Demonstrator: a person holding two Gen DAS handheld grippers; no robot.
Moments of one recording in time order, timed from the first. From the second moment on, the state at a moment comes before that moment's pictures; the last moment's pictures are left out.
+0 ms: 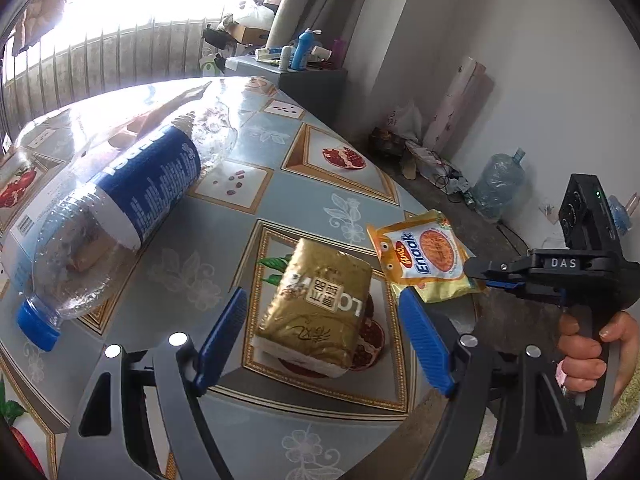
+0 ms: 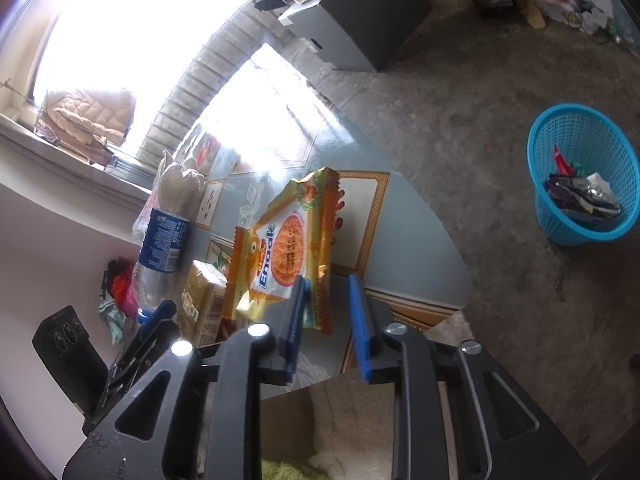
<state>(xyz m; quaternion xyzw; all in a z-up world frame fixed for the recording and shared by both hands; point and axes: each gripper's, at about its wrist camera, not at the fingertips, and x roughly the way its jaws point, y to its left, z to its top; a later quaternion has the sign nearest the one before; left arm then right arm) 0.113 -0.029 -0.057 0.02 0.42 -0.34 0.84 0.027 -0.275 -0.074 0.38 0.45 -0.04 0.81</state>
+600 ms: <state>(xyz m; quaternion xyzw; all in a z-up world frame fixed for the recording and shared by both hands) 0.127 -0.048 -0.079 0.07 0.46 -0.31 0.83 0.043 -0.261 -0.058 0.28 0.45 -0.06 0.85</state>
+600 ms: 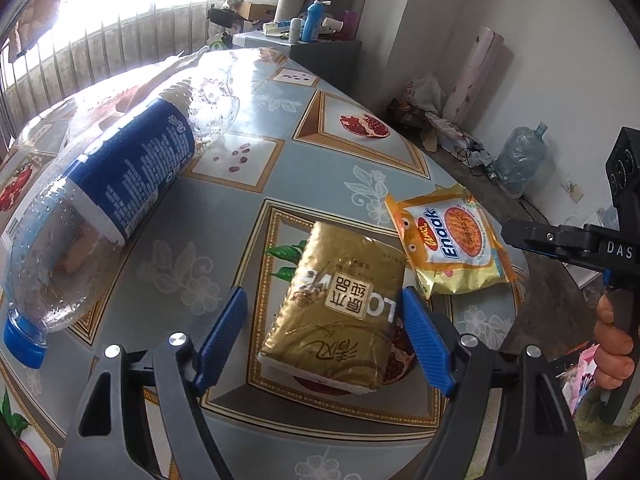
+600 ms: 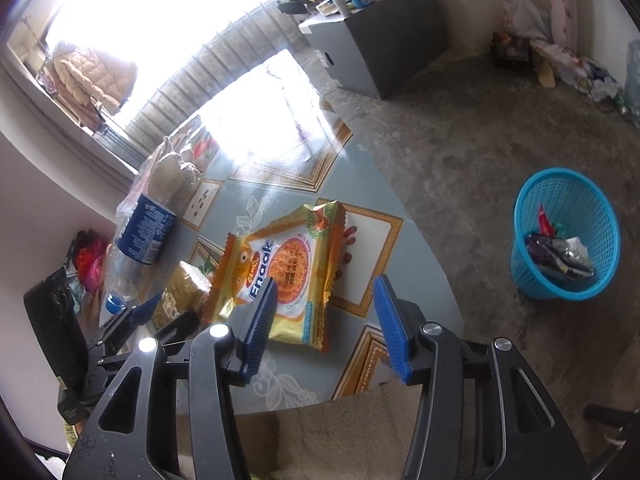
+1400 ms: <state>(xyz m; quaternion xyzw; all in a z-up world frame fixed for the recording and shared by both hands) 0.124 -0.060 -0.072 0.09 0.45 -0.27 0.85 0.050 -0.241 -0.068 0.20 0.45 -0.08 0.86</state>
